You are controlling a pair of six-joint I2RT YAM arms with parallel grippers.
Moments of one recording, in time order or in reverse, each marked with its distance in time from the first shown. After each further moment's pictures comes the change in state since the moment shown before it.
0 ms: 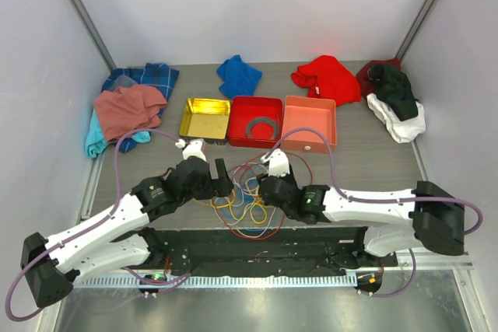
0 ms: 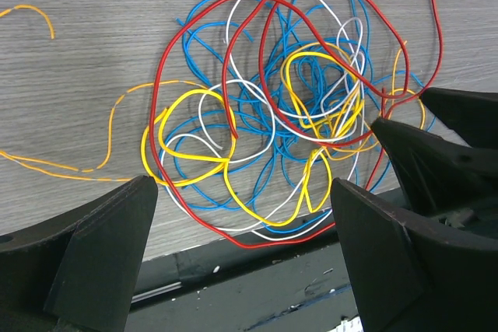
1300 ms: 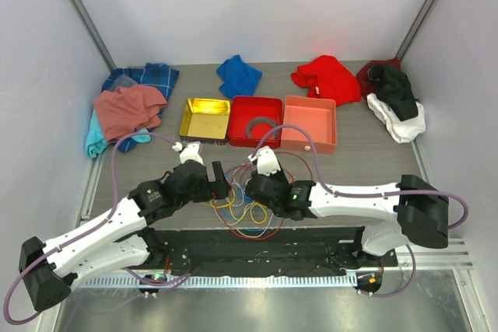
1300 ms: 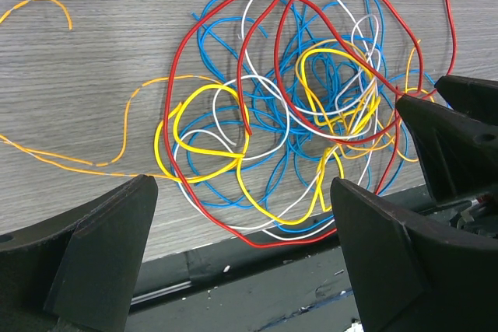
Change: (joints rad) left arm 0.000 -0.048 -0.043 -0.002 -0.019 -0.003; right arm 0.024 0.137 0.146 -0.089 0.092 -0.055
